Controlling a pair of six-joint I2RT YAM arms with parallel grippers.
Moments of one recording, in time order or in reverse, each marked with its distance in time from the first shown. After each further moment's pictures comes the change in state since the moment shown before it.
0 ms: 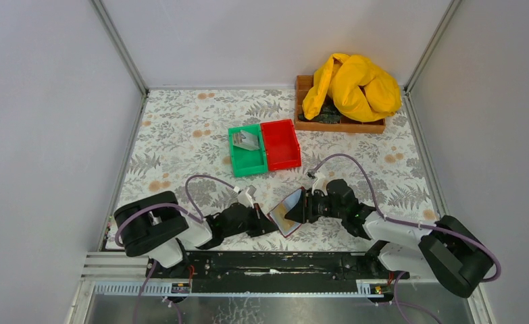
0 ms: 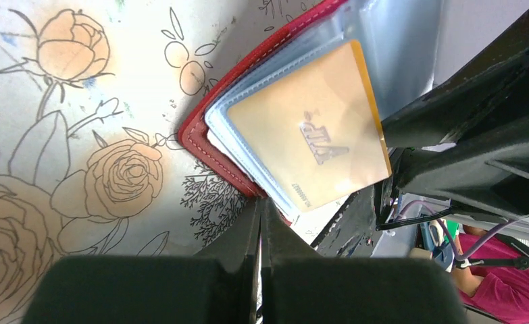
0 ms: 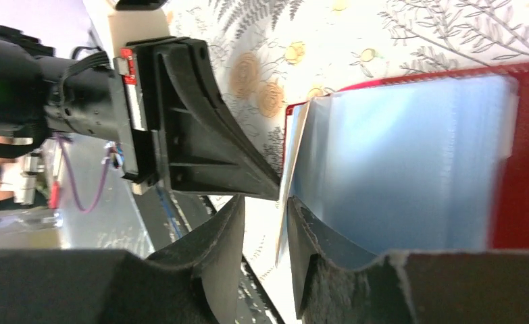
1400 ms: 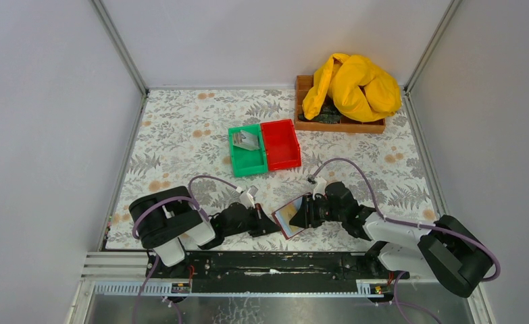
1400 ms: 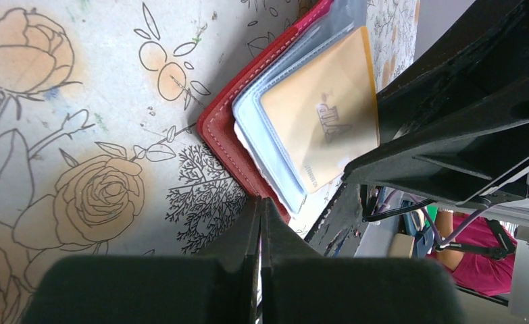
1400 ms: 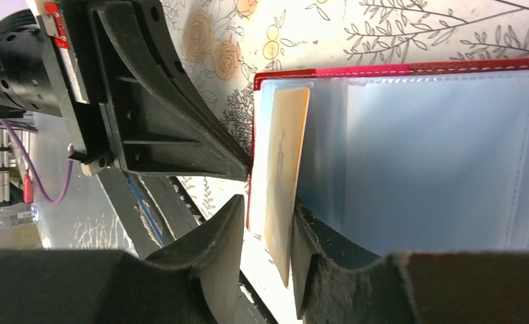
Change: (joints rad) left arm 0.028 0.126 -0.008 0.190 0.072 -0.017; right arm 0.001 -0.020 -0.006 -0.156 0.036 -0.060
